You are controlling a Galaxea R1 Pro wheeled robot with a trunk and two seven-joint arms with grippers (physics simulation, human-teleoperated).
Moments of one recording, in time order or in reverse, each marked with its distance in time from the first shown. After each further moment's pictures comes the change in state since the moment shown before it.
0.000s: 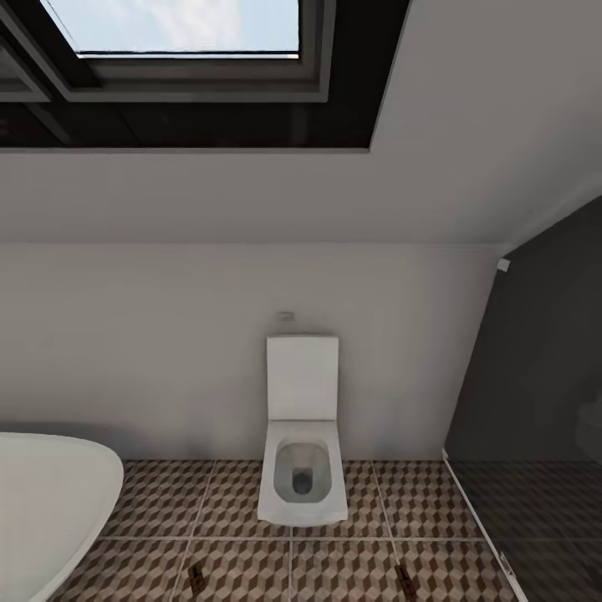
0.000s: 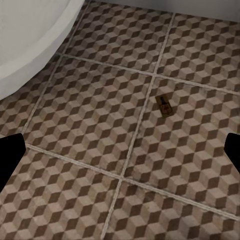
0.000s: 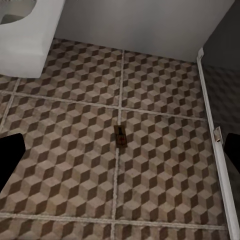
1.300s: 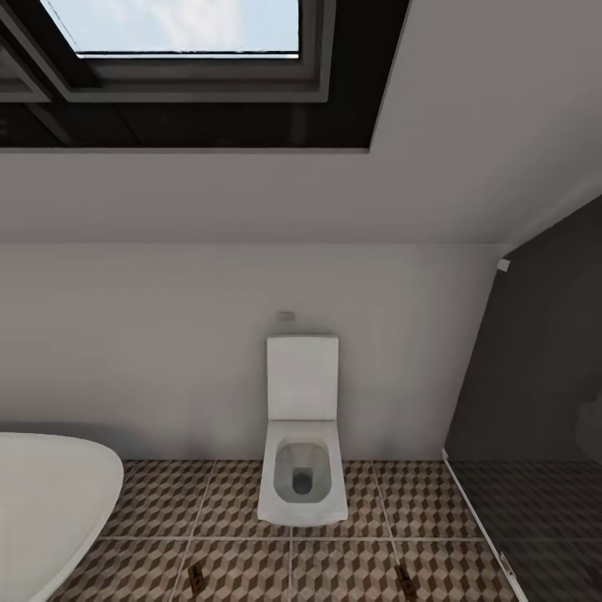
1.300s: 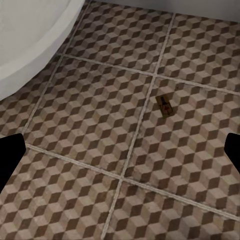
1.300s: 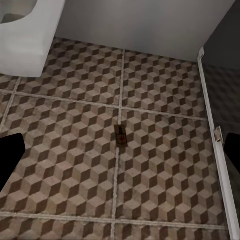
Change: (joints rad) left arm 0.000 0.000 0.000 -0.001 0.000 0.000 0.001; right arm 0.001 0.000 -0.001 0.000 0.003 0.002 0.001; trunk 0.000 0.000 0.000
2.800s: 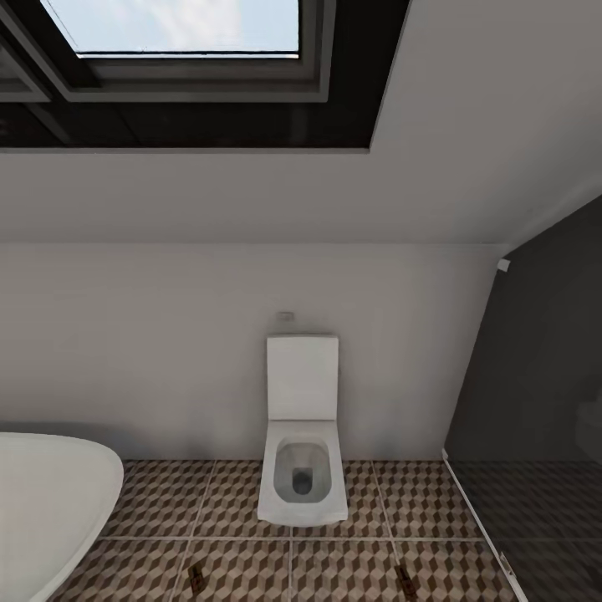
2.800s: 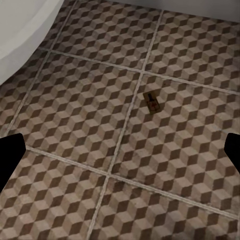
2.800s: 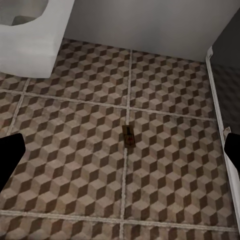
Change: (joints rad) left arm 0.001 -0.038 -0.001 0.000 -0.002 -0.001 0.001; right arm 0.000 0.018 0.000 0.001 0.001 0.000 0.008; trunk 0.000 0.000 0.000
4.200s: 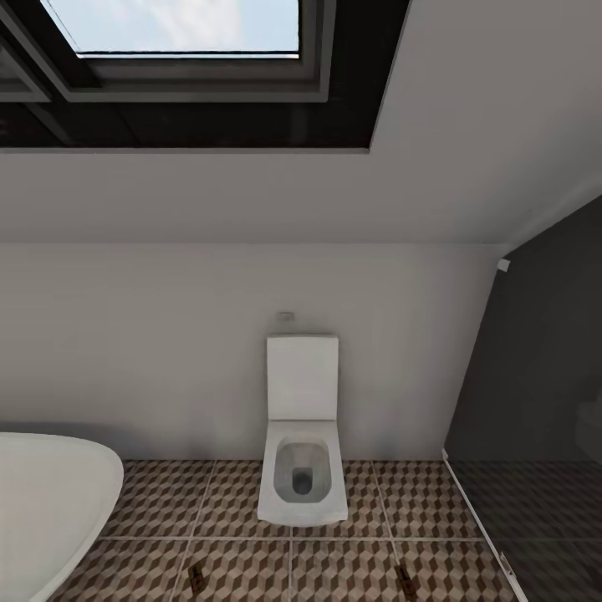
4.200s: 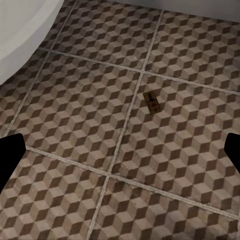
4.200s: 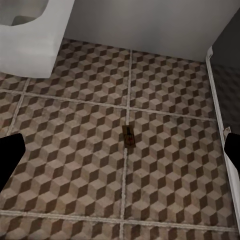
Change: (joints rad) left arm 0.000 0.000 0.000 0.000 -0.001 0.000 0.001; right arm 0.000 0.000 0.000 0.000 0.000 0.000 0.000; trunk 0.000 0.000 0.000
